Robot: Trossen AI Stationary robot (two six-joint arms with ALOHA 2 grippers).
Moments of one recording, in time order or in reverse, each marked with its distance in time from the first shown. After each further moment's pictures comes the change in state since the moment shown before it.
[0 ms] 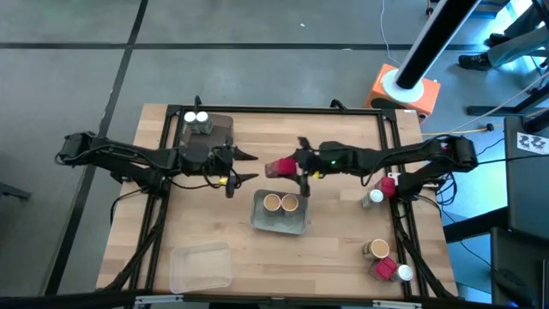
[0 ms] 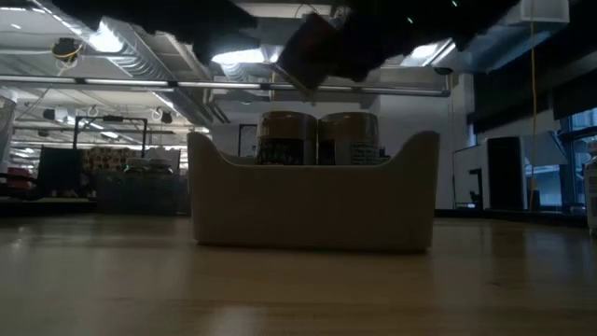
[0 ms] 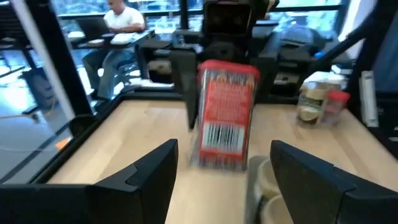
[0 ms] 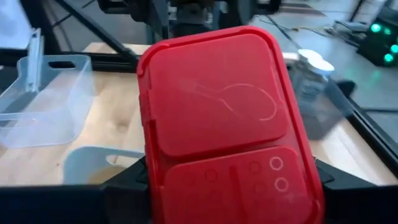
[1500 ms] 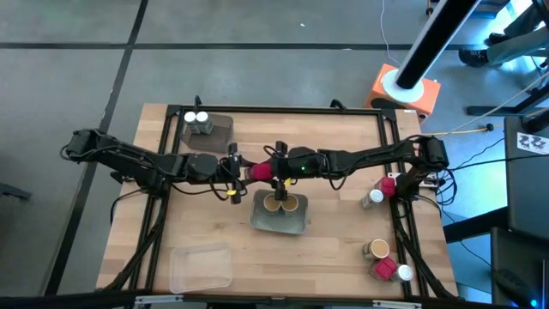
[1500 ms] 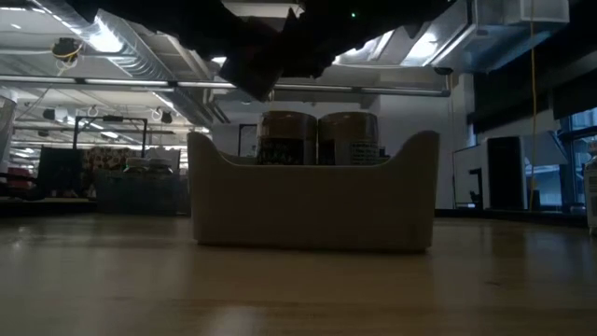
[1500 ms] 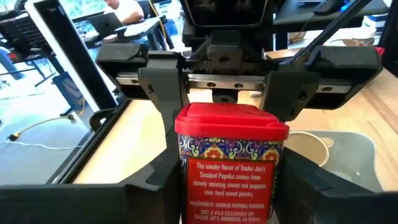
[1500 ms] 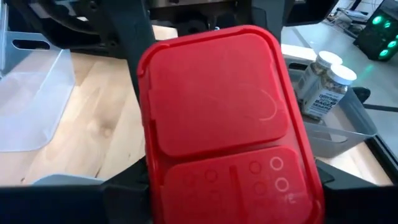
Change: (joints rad) left arm -0.097 0.090 0.048 -0.051 -0.174 0.113; right arm 0.059 0.268 0.318 -0.146 0.092 -0.050
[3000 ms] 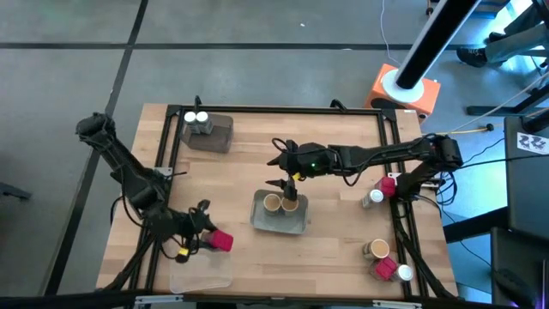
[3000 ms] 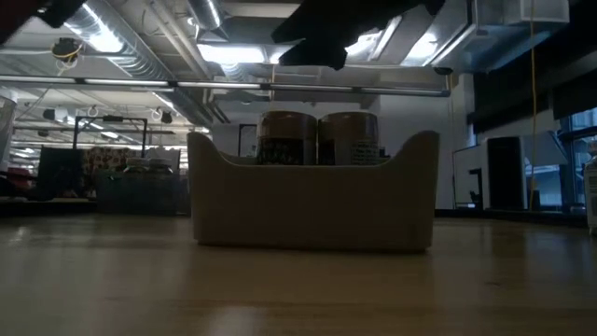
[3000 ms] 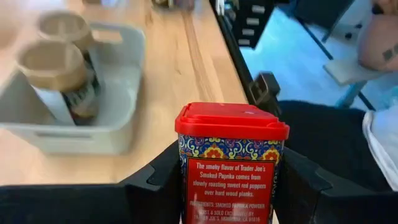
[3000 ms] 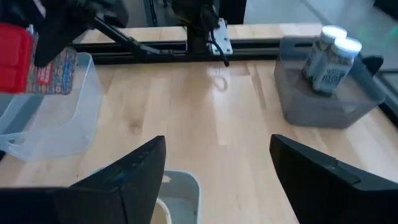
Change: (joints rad) left arm -0.708 -0.084 0.055 -0.463 -0.117 -0.656; right arm 0.000 -0.119 -0.002 -0.172 -0.042 0.184
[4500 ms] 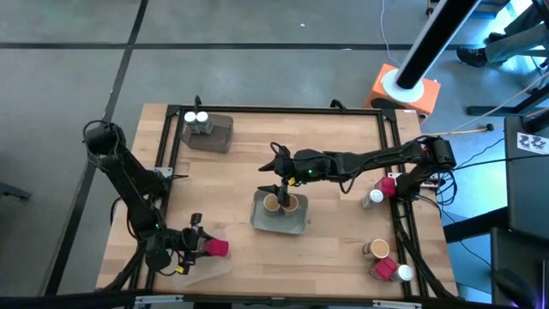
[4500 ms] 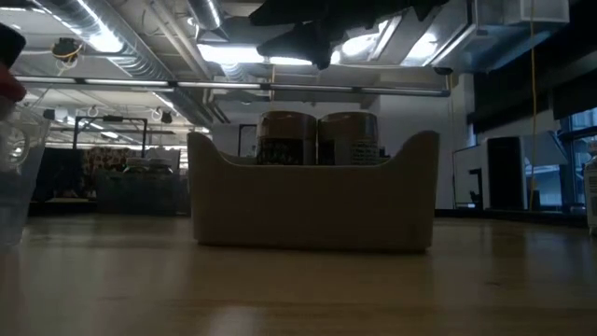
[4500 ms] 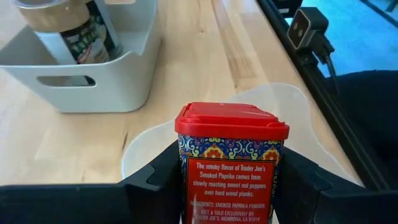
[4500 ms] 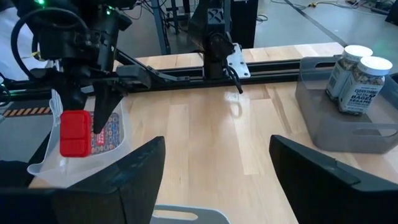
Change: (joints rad) left arm -0.240 0.248 -0.155 0.186 -0.343 -0.110; right arm 0.039 0.062 0.000 0.167 0.001 0.053
